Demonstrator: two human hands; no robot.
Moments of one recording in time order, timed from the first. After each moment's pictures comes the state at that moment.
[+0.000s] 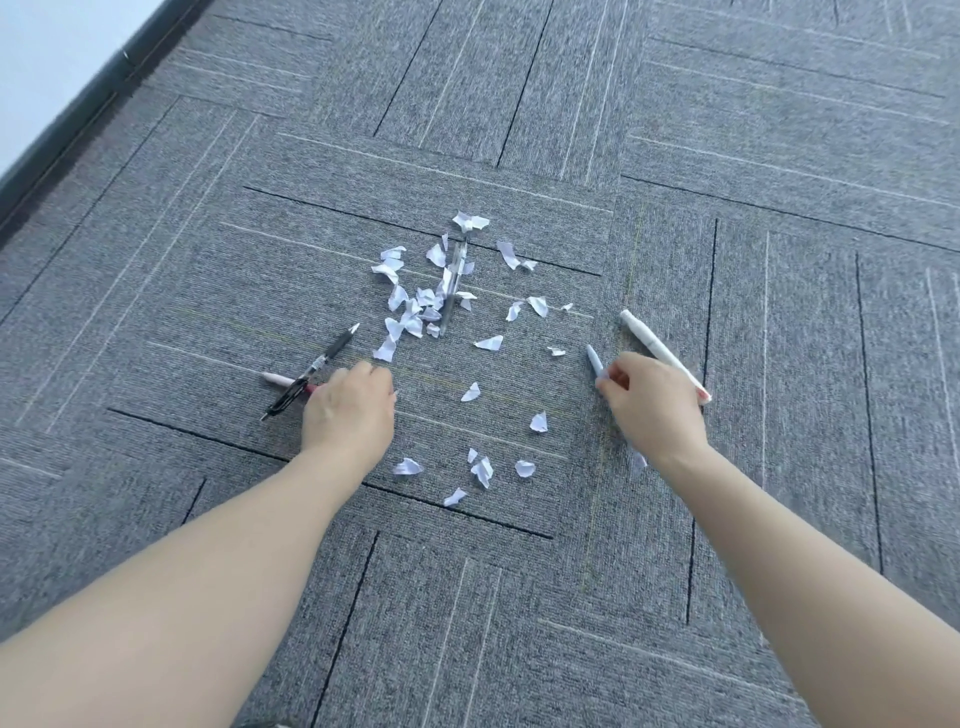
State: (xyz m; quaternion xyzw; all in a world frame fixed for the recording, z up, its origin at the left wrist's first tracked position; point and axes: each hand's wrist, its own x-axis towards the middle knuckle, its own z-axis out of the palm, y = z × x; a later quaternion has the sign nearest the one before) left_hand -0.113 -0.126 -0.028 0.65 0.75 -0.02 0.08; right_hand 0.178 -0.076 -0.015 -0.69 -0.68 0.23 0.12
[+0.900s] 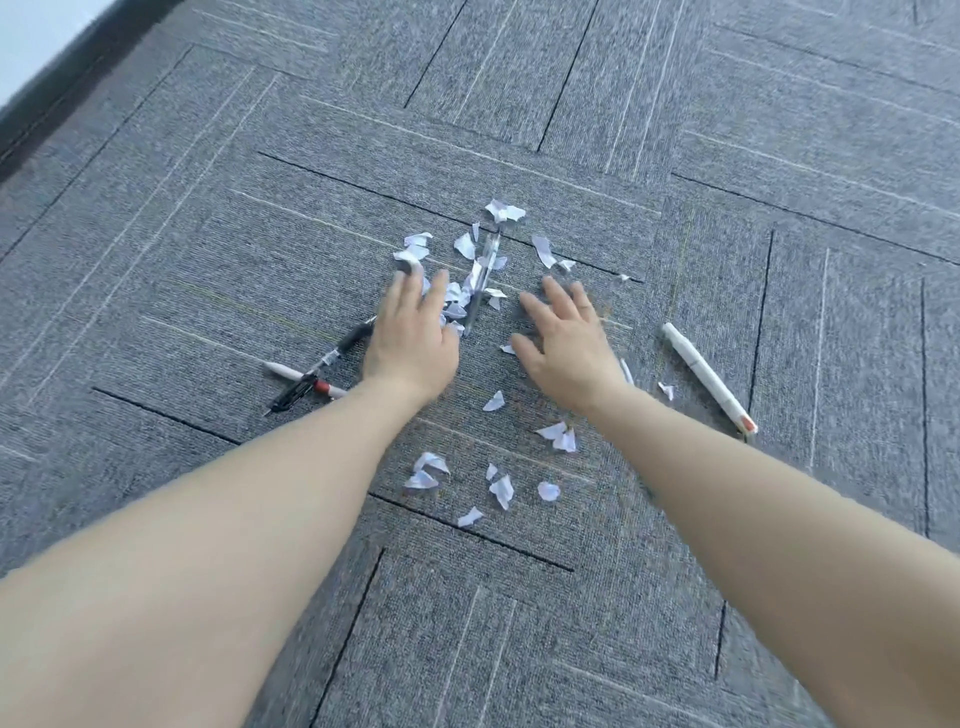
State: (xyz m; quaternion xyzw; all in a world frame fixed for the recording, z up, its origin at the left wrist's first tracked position) left_hand -0.098 -0.052 -0.053 0.63 0.75 0.09 0.20; right_hand 0.082 -0.015 -0.049 -0.56 -0.79 0.24 0.00
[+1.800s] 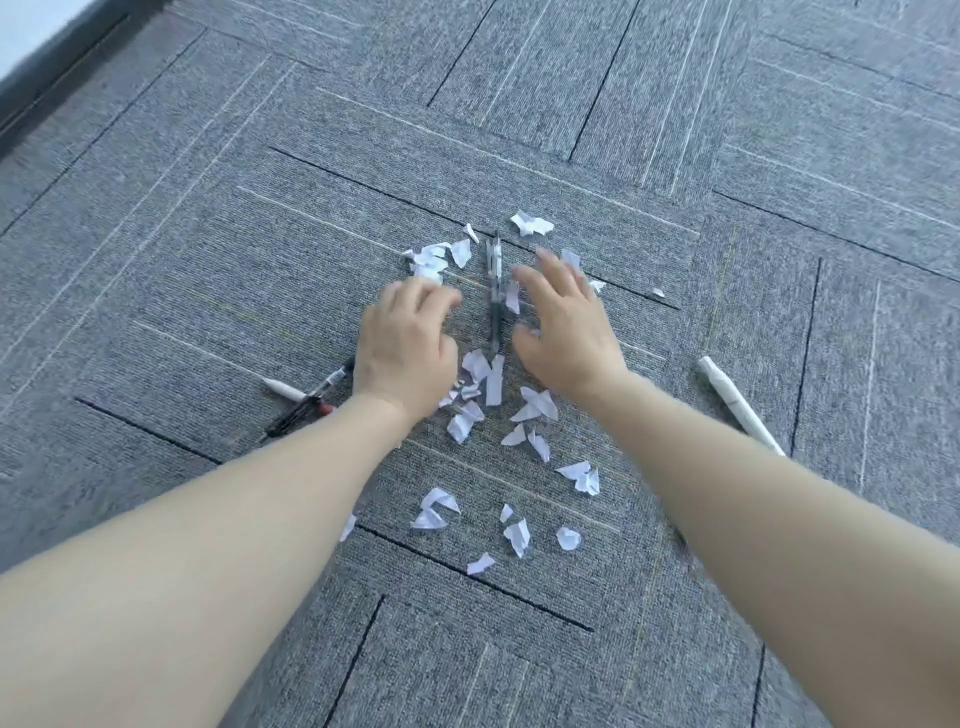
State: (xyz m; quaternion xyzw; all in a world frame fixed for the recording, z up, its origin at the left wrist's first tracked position) left_hand -0.124 -0.042 -0.058 0.66 0.73 0.17 0.08; right_hand 0.047 0.027 -0.050 -0.52 -0.83 0.19 0.07
